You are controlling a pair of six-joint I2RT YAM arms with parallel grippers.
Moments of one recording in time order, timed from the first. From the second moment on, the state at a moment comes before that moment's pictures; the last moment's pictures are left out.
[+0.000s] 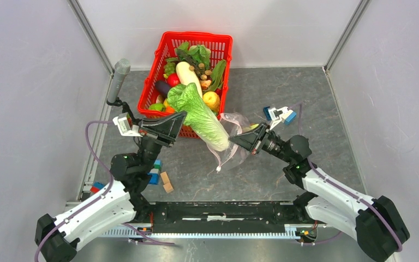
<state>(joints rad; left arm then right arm) -0.77 0.68 0.44 0.96 -0.10 -0.77 0.58 0.94 0.36 0.78 -0.51 0.96</state>
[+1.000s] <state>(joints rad) -0.77 0.72 0.49 0.92 -0.10 -0.69 0.55 0.94 0.25 1.07 -0.56 1.19</state>
